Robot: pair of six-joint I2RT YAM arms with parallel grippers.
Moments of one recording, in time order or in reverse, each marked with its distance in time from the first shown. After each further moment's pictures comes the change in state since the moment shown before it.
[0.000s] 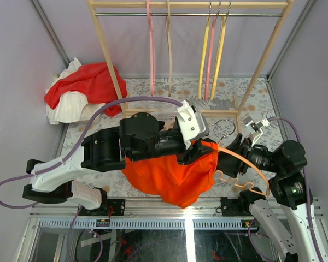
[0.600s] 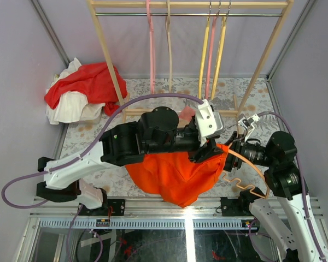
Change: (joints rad) left arm 0.062 0.090 0.037 0.009 0.139 0.001; right arm 0.000 0.074 -0.015 -0.058 0.013 -0.104
